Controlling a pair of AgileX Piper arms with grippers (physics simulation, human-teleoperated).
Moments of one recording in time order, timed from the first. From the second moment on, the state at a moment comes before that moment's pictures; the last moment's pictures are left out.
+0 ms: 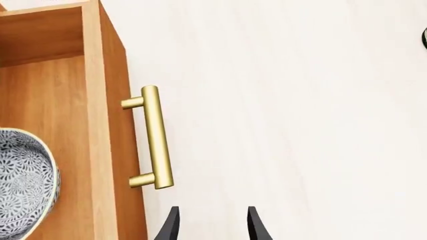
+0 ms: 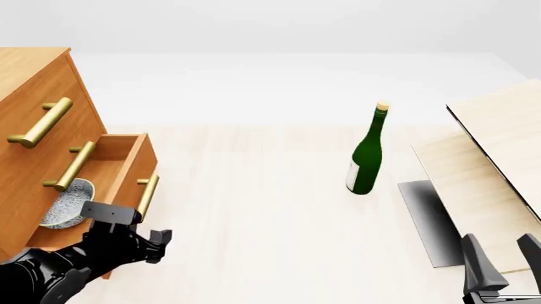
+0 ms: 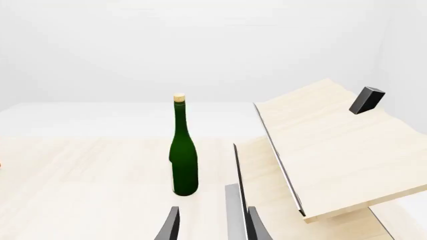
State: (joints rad) left arm -0.18 1.30 -0.32 -0.19 -0.34; right arm 0.00 0.01 0.00 0.00 0.00
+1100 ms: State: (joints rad) left arm 0.01 1.32 -0.29 -0.24 -0.33; right arm 0.00 0.01 0.00 0.00 0.00
